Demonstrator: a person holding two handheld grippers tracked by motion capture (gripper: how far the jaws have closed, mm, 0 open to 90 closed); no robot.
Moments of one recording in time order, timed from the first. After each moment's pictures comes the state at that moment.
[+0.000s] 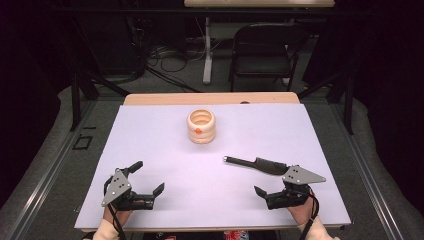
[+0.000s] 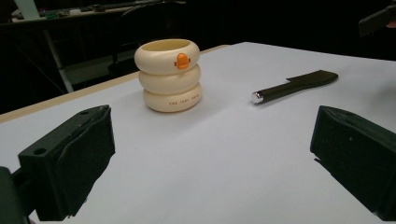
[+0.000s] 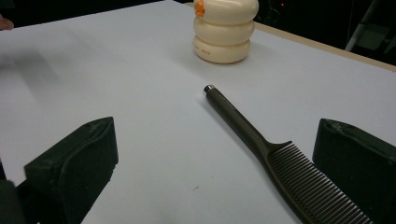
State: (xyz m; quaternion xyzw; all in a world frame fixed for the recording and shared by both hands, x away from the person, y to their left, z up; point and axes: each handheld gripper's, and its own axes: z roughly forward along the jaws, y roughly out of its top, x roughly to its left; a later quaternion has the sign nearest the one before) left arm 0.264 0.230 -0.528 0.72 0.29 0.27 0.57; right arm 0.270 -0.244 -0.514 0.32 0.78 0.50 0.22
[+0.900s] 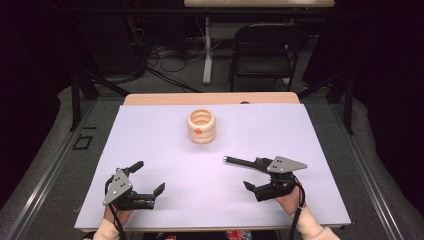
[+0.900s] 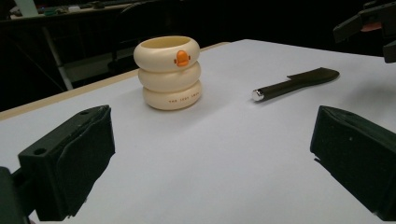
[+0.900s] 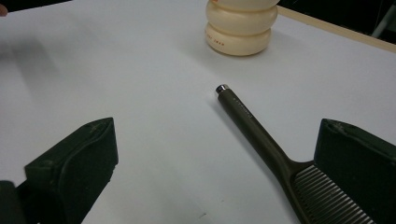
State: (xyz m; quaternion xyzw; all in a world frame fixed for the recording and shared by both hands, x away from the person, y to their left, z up) left arm 0.266 0.229 -0.529 0.73 0.29 0.27 0.56; right arm 0.301 -0.217 -0.516 0.30 0.80 0.48 0.18
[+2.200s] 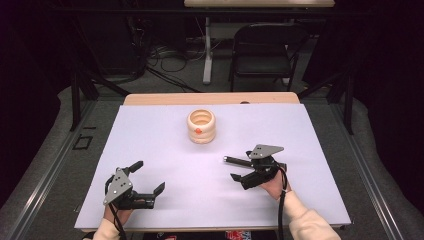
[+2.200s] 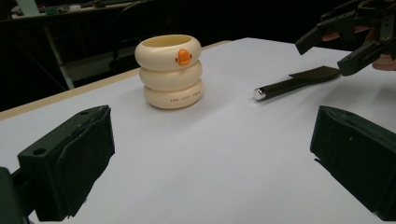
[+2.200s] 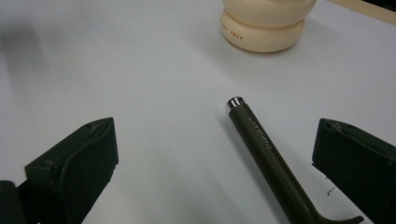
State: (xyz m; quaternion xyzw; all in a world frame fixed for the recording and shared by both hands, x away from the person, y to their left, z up) left arm 0.266 0.228 -0.529 0.73 0.29 0.27 0.56; right arm 0.347 -0.184 -0.524 0.28 0.84 0.45 0.14
